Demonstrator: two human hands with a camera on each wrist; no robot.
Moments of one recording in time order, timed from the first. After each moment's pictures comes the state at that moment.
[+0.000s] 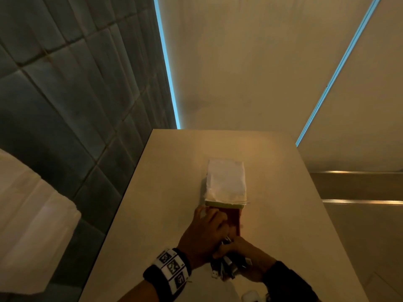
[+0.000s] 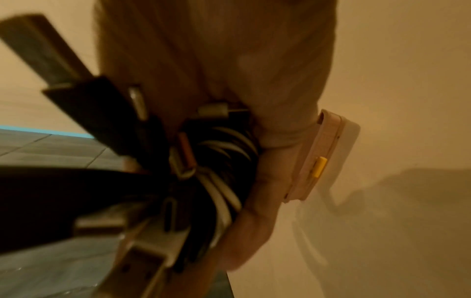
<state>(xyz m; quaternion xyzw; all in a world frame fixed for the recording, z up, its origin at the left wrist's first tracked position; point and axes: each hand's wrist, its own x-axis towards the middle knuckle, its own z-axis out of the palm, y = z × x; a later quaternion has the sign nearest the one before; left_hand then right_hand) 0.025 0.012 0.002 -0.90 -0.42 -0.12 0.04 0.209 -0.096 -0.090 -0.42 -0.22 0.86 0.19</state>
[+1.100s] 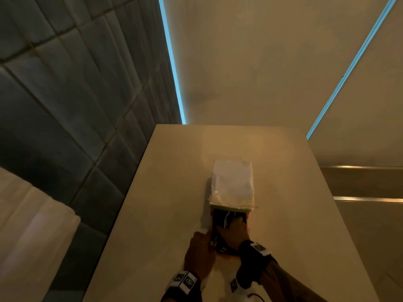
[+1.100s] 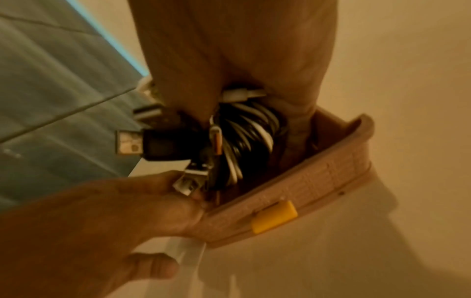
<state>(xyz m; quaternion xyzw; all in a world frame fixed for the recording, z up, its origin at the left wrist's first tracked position) 0.024 0.005 -0.114 -0.56 -0.74 -0.13 -0.36 0.146 0.079 -0.083 -0.71 -0.49 0.50 0.08</state>
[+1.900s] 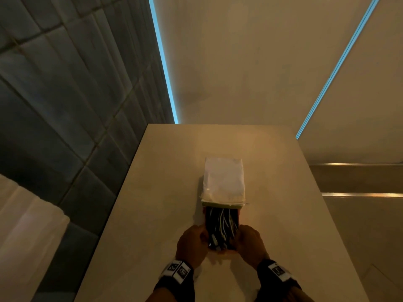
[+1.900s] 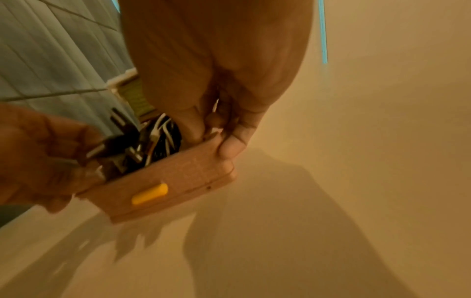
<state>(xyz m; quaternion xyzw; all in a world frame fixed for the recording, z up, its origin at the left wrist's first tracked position) 0.023 0.016 -0.095 -0.61 -0.70 -0.20 -0.31 0.217 0.039 -0.079 -0.64 -0.66 0.38 0.08</state>
